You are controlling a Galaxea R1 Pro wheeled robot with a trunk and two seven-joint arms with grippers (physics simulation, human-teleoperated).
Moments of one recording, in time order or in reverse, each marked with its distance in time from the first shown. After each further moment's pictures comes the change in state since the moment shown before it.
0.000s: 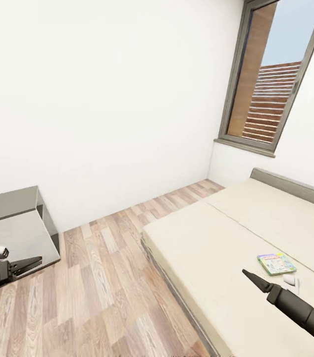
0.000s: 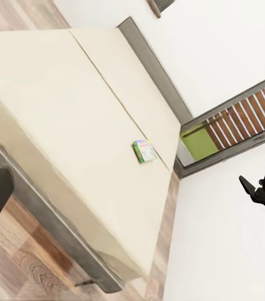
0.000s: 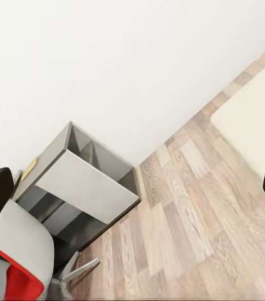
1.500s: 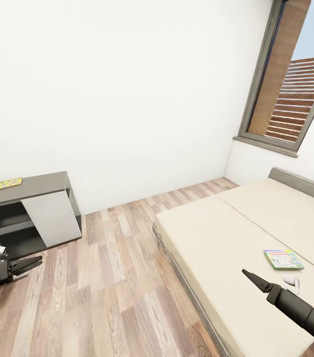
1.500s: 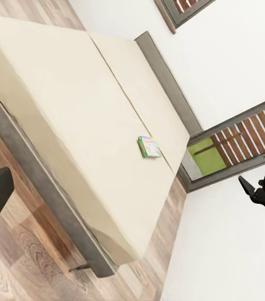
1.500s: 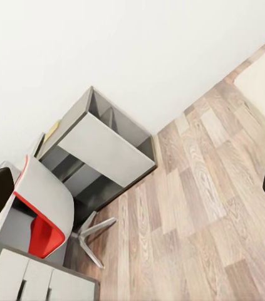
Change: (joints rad) left arm 0.000 -0.001 0.001 0.000 0.000 0.001 0.000; right arm 0.000 0.000 0.001 -0.001 -0.001 0.000 -0.001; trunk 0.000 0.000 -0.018
